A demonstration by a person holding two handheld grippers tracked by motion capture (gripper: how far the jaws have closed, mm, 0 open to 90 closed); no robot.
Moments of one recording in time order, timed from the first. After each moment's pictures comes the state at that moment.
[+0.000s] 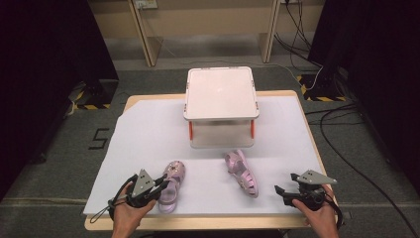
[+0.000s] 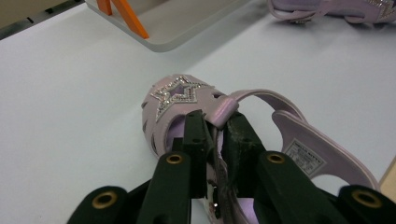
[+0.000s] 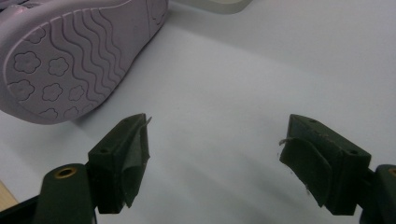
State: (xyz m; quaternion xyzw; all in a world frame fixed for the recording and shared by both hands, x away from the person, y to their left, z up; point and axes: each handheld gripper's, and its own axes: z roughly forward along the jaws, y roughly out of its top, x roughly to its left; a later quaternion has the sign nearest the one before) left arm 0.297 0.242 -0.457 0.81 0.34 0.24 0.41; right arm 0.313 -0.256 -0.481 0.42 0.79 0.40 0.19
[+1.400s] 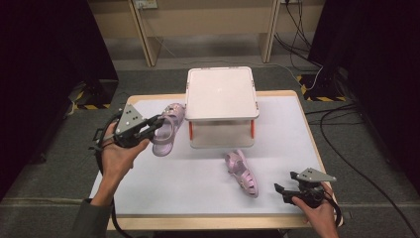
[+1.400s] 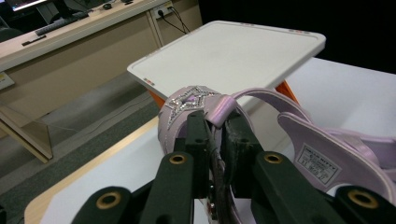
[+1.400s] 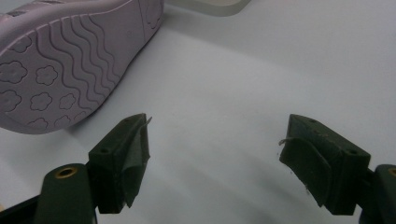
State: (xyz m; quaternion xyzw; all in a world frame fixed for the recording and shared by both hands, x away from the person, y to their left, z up) left arm 0.378 0.230 -0.294 0.76 0.31 0.33 0.46; right arm 0.320 -0.257 -0.484 0.43 0.78 0.41 0.19
